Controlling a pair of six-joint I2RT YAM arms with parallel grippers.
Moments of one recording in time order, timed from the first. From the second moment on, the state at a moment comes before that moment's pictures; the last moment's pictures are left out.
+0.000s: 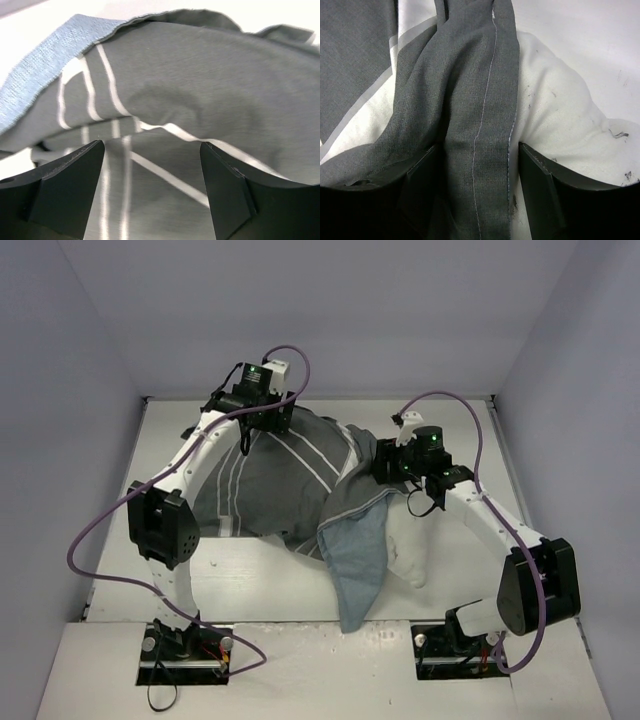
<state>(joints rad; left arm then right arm) -0.39 1.91 1.89 -0.72 -0.07 -0.05 0.30 1.40 0.94 -0.14 -0.19 0.14</state>
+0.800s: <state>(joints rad) -0.31 2.07 2.02 -0.77 0.26 0.26 0.30 1.41 0.96 -0.14 -0.28 0.05</state>
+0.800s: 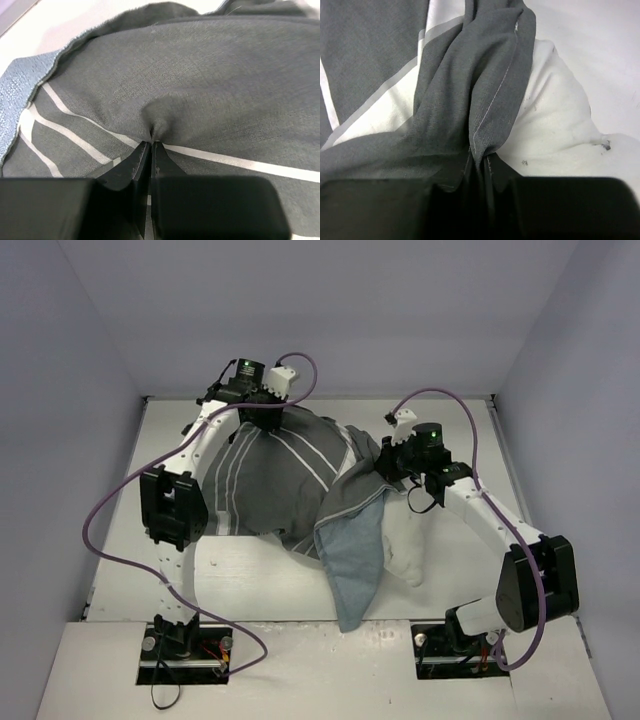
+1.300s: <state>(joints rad) -0.47 2.07 2.11 -0.73 0.51 0.11 0.37 1.56 1.16 -0.17 -0.38 -0.03</state>
